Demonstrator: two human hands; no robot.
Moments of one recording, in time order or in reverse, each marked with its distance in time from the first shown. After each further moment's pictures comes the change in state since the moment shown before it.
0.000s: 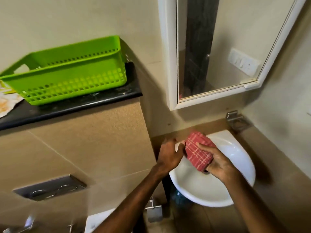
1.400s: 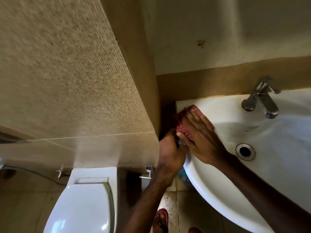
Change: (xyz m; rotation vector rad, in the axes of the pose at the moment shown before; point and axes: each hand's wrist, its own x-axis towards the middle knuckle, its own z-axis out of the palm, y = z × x) left_hand 0.034 -0.229 0.194 -0.248 0.130 -0.387; right_hand 0.291 0.227 -0.116 -1.816 -0.280 -1.029
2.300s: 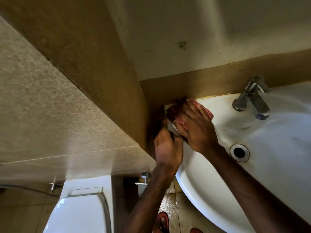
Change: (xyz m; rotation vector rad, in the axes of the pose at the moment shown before) left_hand 0.023 0.024 0.023 0.059 0.125 -0.035; right_hand 0.037 0.039 0.015 -0.071 0.035 0.132
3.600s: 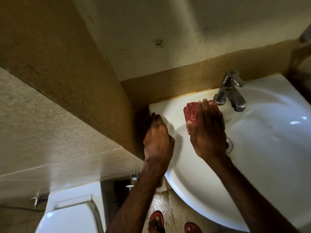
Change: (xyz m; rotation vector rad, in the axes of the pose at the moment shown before) left_hand 0.021 0.006 0.030 0.617 -0.062 0.208; right_hand -0.058 0.035 -0.027 -0.226 0.106 0.380
